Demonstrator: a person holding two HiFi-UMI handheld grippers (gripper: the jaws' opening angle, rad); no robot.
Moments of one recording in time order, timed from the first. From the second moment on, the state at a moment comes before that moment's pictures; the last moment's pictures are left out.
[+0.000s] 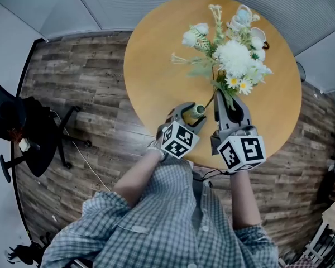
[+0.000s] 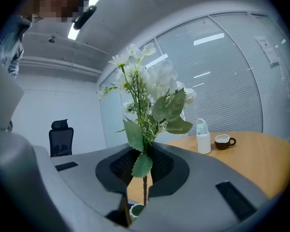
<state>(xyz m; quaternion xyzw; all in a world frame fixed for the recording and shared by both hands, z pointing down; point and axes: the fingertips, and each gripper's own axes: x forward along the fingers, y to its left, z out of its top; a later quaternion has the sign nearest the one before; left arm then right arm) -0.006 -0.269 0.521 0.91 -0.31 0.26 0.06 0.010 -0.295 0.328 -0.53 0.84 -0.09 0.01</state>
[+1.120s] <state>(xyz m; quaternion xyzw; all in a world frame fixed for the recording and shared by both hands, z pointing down) -0.009 -0.269 0.522 0.91 -0.31 0.26 0.06 0.081 -0.257 0.467 -0.60 0.74 -0.30 -0.08</state>
